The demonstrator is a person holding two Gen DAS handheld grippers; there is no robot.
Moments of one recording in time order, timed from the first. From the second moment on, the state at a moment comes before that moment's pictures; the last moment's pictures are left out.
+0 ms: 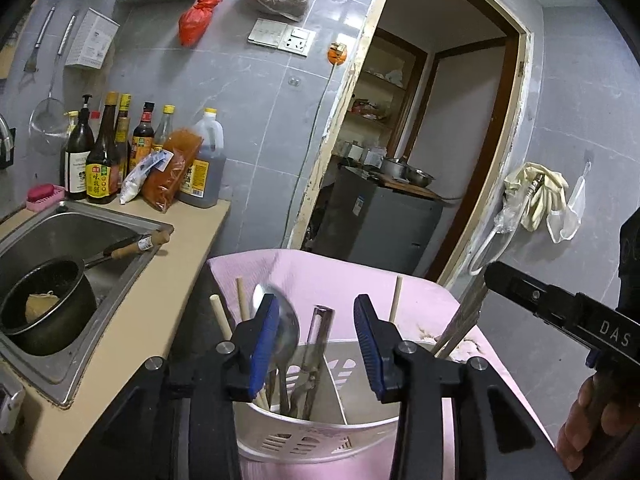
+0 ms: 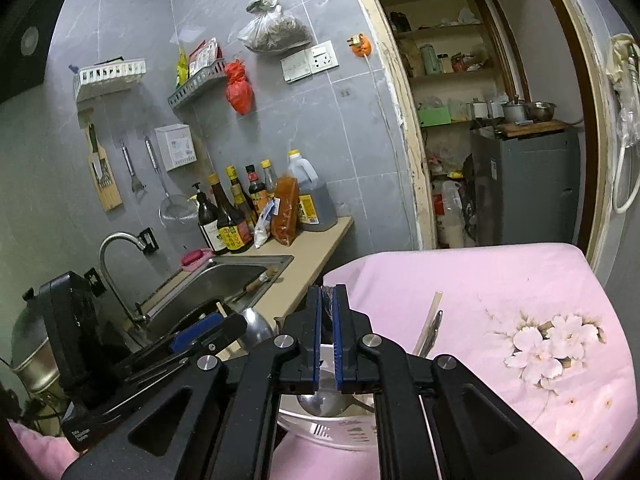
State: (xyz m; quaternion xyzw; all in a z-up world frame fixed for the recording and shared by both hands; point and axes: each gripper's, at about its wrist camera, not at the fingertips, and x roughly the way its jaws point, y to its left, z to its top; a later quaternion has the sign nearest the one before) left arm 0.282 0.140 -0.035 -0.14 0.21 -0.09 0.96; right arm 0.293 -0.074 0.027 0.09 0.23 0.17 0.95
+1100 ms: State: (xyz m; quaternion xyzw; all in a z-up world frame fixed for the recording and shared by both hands) left arm 0.176 0.095 0.016 -0.12 0.16 -0.06 0.98; right arm 0.187 -0.167 0.053 0.10 0.17 0.11 0.97
